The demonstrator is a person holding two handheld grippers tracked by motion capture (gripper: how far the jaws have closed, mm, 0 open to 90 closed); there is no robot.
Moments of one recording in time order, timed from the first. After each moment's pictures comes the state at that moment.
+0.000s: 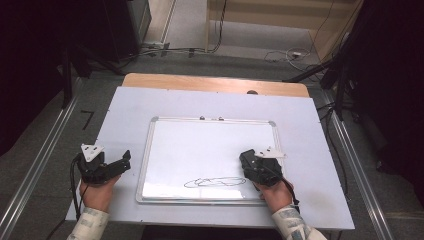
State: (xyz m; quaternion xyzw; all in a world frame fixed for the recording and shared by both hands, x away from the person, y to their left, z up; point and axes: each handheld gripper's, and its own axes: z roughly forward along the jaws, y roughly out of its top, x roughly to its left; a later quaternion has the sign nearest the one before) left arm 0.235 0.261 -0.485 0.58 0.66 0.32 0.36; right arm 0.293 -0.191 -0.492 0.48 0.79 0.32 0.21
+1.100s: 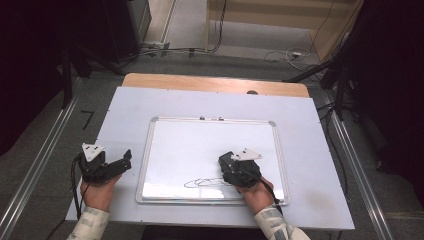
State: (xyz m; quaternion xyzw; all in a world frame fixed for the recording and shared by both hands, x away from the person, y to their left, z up) left arm 0.236 0.259 -0.483 0.59 0.65 0.32 0.36; right arm 0.284 -0.134 -0.493 0.43 0.82 0.32 0.19
